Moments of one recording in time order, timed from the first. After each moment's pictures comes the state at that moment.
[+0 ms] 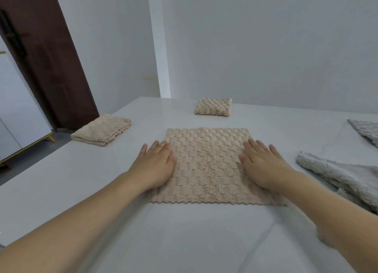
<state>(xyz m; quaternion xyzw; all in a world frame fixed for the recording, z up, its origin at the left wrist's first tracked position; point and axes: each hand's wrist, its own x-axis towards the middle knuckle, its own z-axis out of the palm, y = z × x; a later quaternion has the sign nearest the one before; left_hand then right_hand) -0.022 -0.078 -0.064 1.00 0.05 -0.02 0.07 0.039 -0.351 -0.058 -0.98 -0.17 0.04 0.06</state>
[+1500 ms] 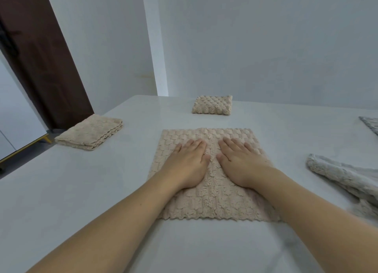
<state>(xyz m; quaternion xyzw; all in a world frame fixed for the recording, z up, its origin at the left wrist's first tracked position) 0.039 -0.141 -0.085 0.99 -0.04 0.00 0.10 0.079 -0.305 -0.083 -0.97 -0.23 0.04 0.07</state>
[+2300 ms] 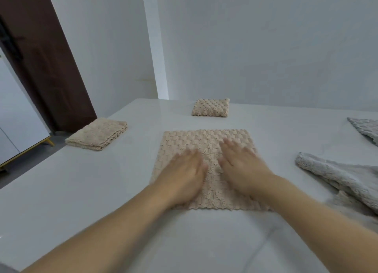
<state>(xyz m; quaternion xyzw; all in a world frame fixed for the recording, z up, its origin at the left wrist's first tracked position) -0.018 -0.141 -0.070 0.99 -0.05 0.01 0.10 0.029 -0.320 -0.062 -0.97 -0.24 0.01 0.09</state>
